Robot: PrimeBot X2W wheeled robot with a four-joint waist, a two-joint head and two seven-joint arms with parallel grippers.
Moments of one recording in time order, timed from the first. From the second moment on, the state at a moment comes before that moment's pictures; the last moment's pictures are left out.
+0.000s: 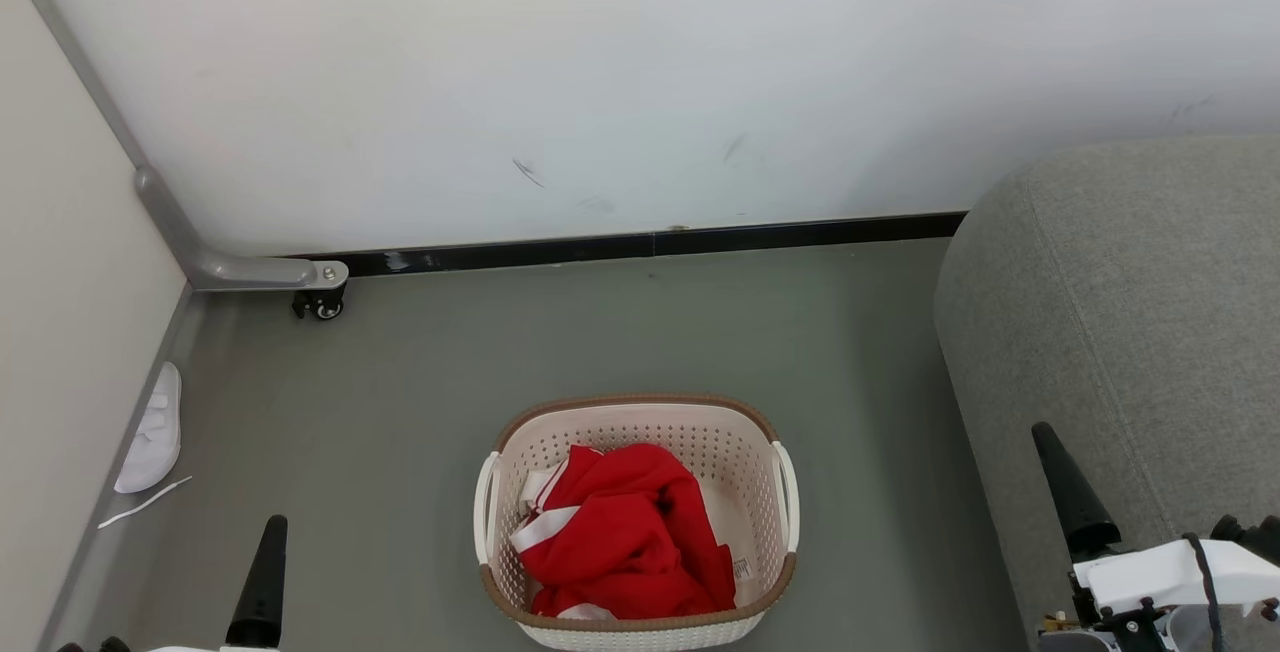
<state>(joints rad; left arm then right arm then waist) 0.01 0.09 0.00 0.29 -1.42 -0.12 -0.02 -0.02 -0.04 -0.07 0.21 1.15 0.12 -0.02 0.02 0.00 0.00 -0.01</state>
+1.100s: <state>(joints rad) 0.01 0.22 -0.09 0.27 -0.92 -0.12 -0.14 0.00 -0.10 -0.01 0.13 0.51 0.12 -0.13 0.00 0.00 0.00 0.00</state>
